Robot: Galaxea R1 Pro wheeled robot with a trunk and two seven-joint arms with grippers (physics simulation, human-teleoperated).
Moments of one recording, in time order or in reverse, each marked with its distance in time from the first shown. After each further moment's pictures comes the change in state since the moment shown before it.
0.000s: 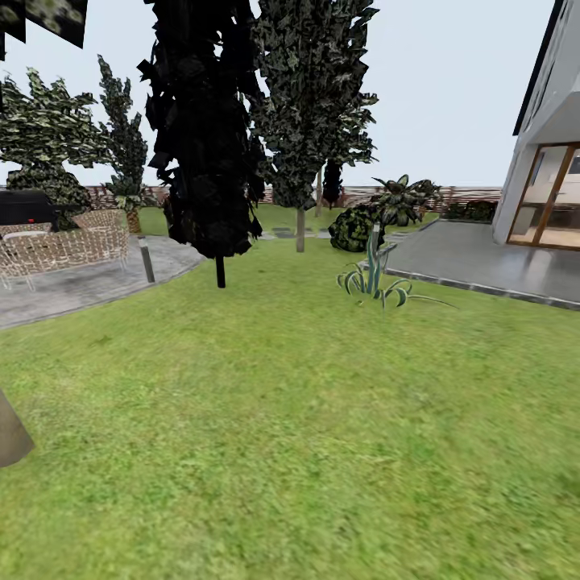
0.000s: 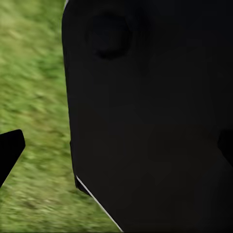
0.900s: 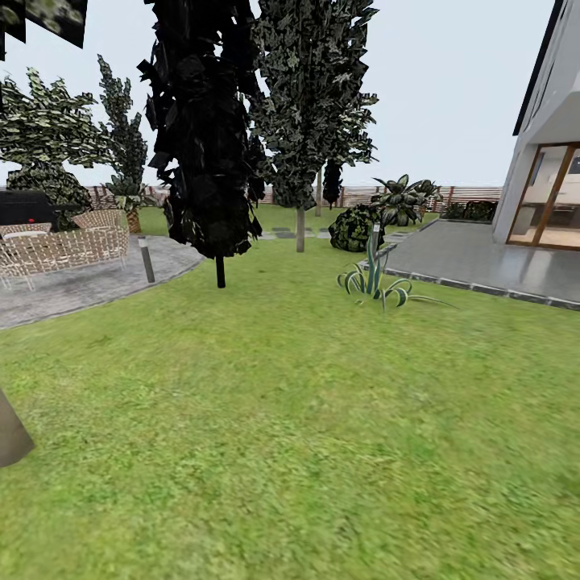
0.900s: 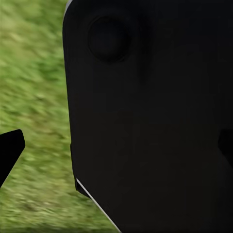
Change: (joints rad) left arm 0.004 0.001 0.001 -0.008 0.001 -0.006 -0.003; right arm -0.061 0.000 0.001 0.001 0.001 -0.081 -0.001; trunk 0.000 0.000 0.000
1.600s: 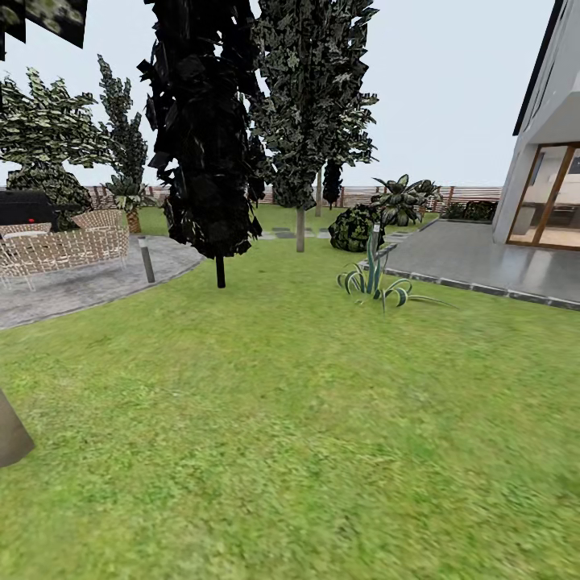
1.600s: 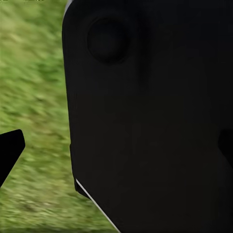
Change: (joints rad) left arm 0.000 -0.001 0.000 -0.002 0.000 0.000 0.001; right arm 0.000 -0.001 -0.002 -0.003 -0.002 -0.002 -0.002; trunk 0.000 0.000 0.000
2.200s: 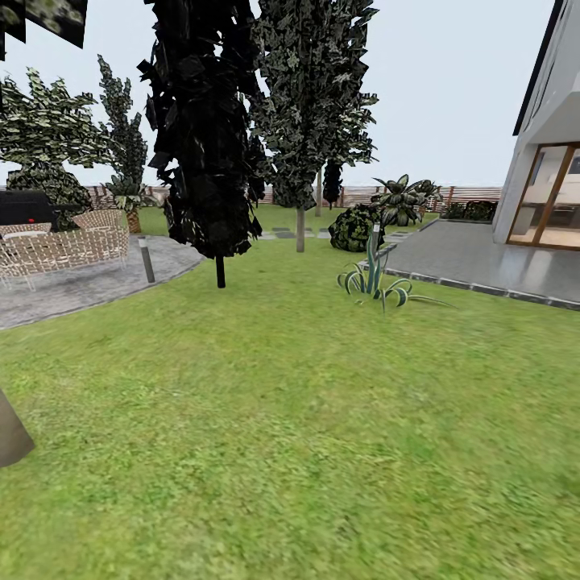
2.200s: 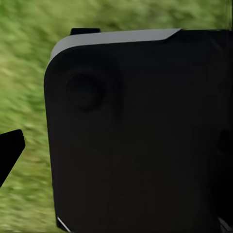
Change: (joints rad) left arm 0.000 -0.028 0.002 -0.090 0.001 0.000 -0.005; right arm -0.003 -0.027 0.002 -0.029 0.003 -0.227 -0.004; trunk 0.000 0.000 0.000
